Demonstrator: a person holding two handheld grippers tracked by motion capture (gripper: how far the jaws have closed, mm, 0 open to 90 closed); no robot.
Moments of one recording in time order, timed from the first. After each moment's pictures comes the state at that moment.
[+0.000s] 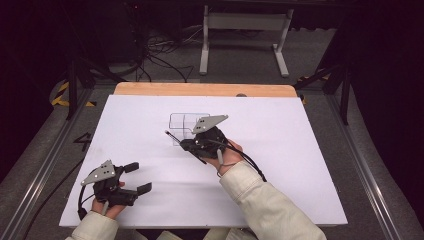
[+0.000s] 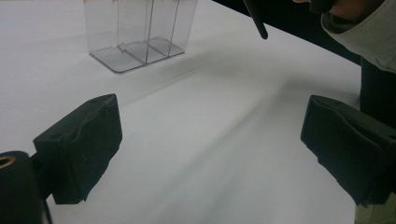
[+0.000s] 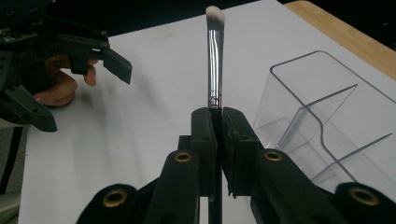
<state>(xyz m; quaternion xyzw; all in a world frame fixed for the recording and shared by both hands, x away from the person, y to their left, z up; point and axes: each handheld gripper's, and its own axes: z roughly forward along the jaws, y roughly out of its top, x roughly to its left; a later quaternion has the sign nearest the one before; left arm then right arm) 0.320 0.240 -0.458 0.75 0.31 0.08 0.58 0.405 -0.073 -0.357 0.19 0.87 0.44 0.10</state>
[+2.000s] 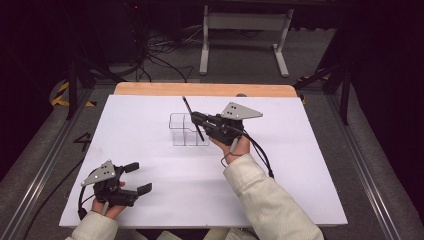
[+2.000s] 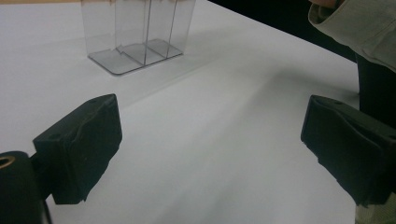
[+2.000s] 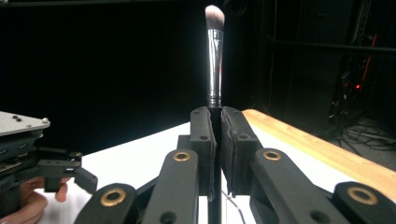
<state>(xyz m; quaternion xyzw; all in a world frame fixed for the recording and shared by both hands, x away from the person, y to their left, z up) 0.320 0.240 -0.458 0.75 0.30 0.08 0.58 0.423 -0.115 -0.345 0.22 0.72 0.64 0.16</state>
